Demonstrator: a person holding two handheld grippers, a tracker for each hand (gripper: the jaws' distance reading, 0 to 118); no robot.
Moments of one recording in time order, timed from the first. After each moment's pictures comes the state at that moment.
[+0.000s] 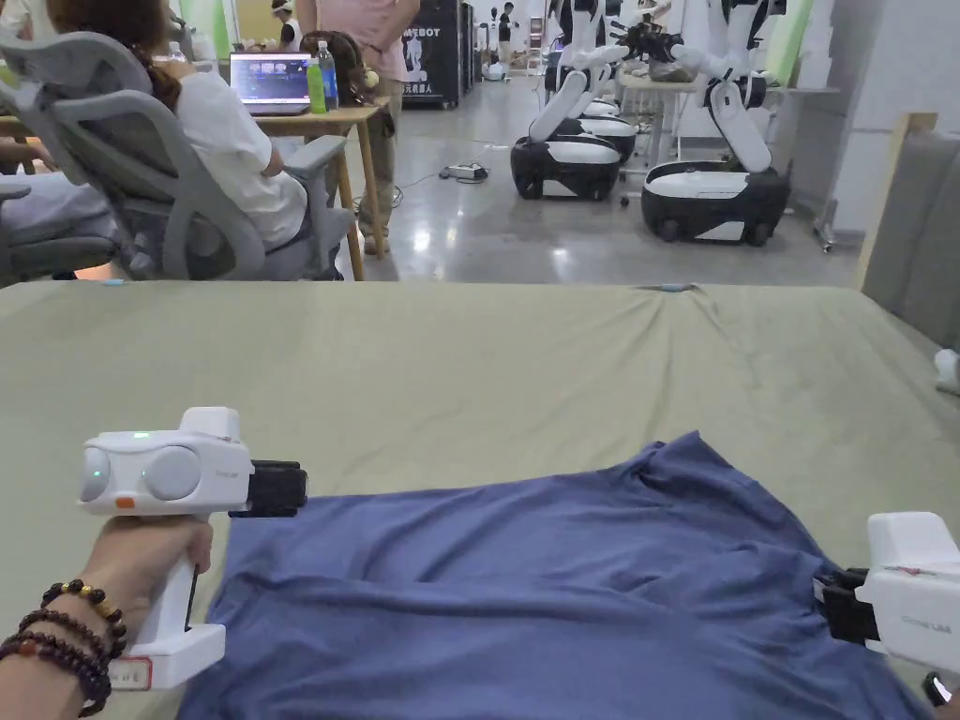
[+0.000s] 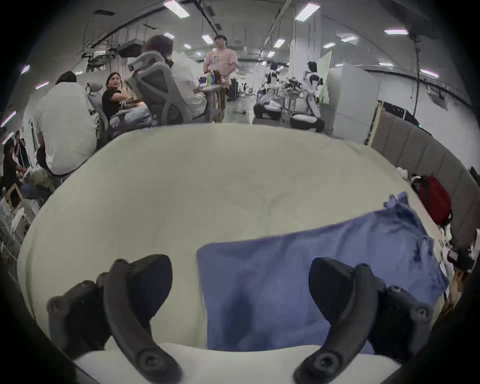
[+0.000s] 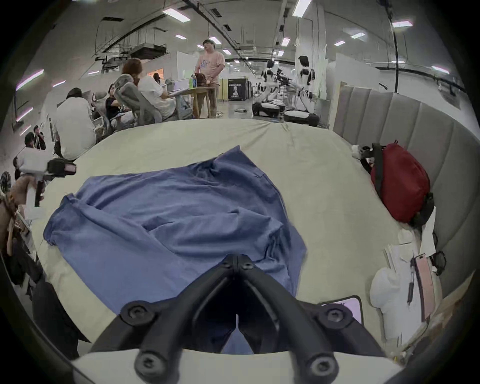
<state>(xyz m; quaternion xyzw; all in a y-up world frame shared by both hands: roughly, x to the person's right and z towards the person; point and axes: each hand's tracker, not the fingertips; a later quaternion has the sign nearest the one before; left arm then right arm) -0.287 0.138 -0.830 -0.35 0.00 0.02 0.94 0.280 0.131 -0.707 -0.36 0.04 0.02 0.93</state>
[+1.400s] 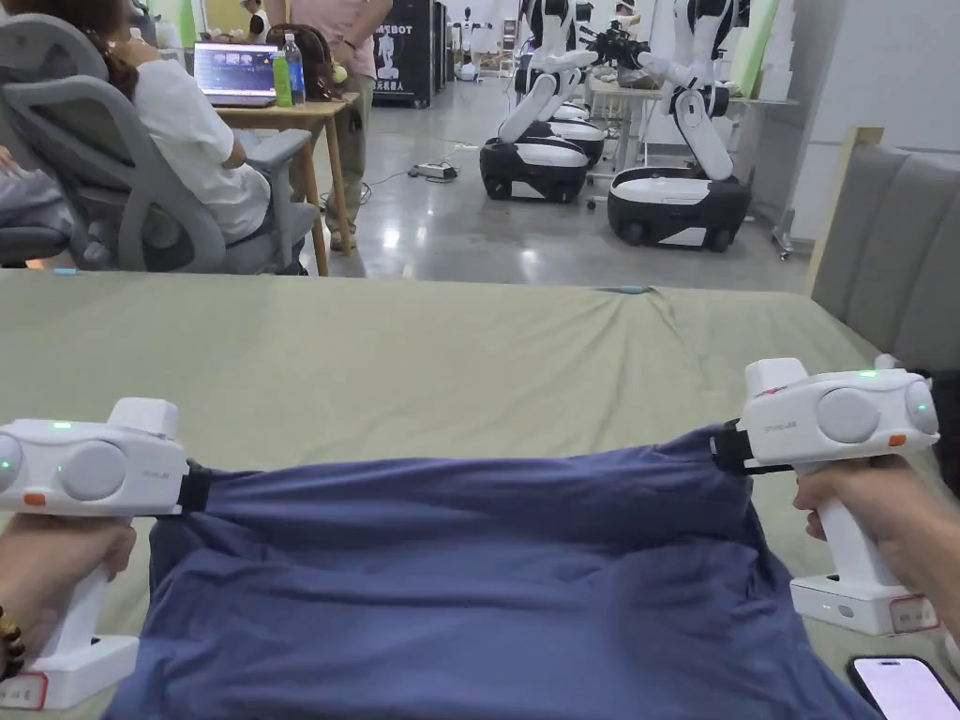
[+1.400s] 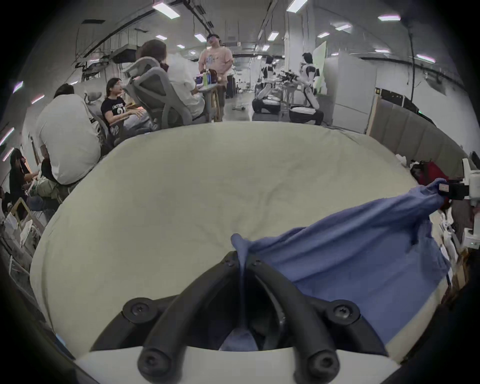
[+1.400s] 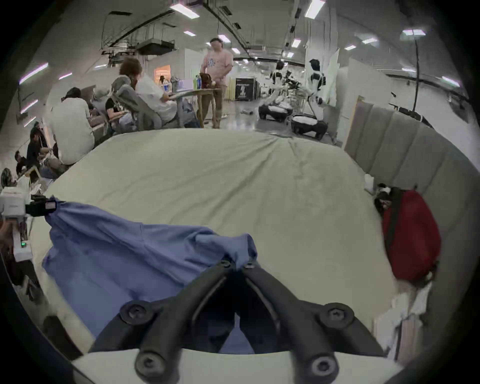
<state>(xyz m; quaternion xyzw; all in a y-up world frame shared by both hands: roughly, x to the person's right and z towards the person) -0.273 0.172 -0.760 -0.35 0.00 -0.02 0.94 0.290 0.203 -0.794 -0.35 0.06 0.04 0.93</state>
